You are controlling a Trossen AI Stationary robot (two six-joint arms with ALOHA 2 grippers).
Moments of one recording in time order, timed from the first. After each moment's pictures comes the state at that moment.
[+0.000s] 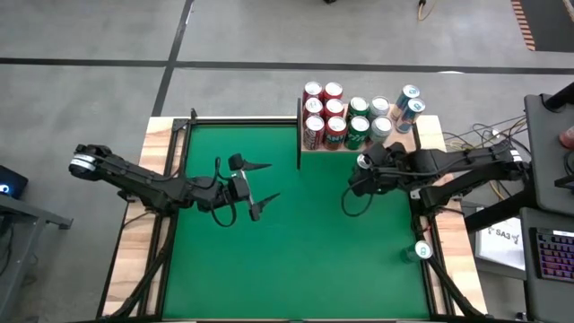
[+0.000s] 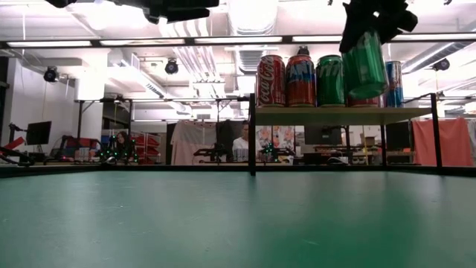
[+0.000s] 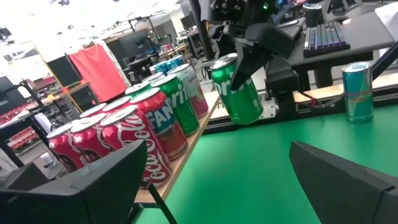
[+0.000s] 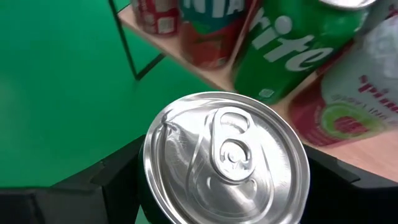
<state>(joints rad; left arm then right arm) -0.23 1.21 0.69 0.50 -0.59 0.32 0.14 1.20 1.22 -1.19 0.65 0.90</state>
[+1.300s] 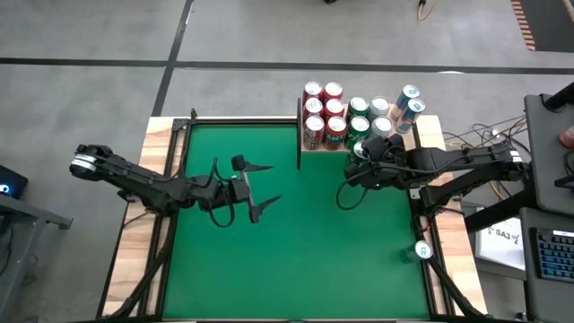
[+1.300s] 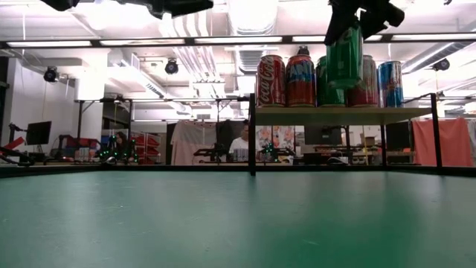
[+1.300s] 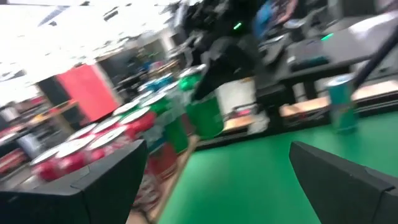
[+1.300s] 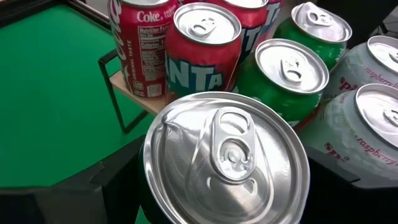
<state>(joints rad) -0.22 1.23 0.68 0.58 -0.52 0.37 0.12 1.20 1.22 -1.06 0.84 0.80</state>
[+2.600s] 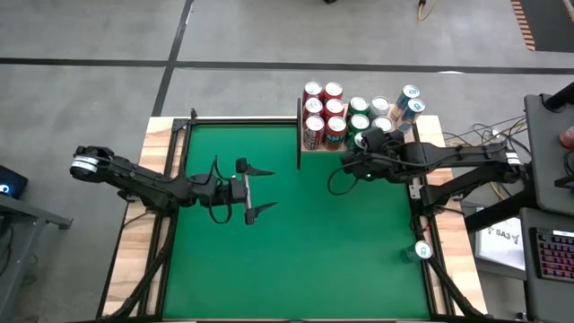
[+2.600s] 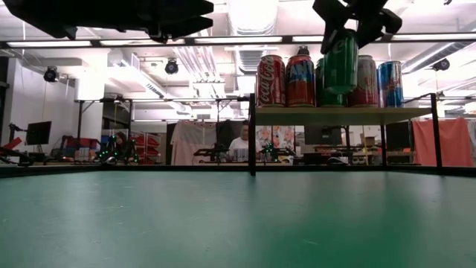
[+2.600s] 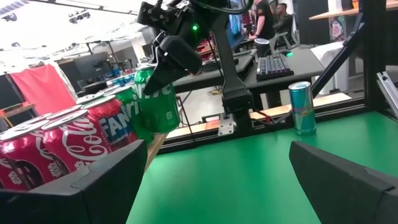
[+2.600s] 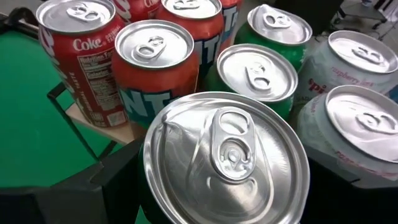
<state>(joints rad) -0.15 1.24 0.53 0.76 -0.30 0.29 0.02 1.24 1.22 -1.05 0.89 0.89</state>
